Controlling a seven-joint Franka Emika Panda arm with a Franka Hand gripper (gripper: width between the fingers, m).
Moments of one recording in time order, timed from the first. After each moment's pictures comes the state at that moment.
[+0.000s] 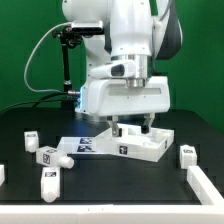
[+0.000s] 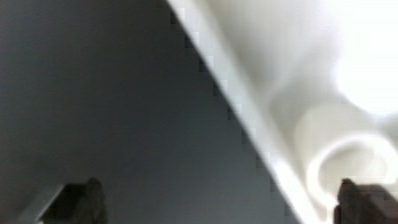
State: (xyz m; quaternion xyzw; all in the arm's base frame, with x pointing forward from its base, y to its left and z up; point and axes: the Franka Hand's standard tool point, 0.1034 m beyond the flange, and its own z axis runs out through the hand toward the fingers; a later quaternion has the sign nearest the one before) arm 0.404 0.046 0.044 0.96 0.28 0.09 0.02
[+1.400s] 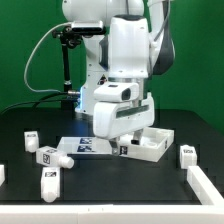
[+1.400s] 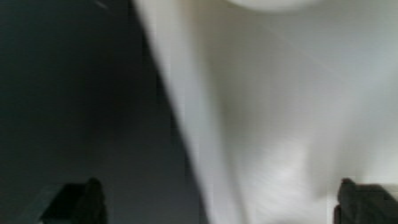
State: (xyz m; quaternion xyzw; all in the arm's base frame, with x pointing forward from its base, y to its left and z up) arm 0.393 0.037 0.010 0.90 0.44 0.04 0.02
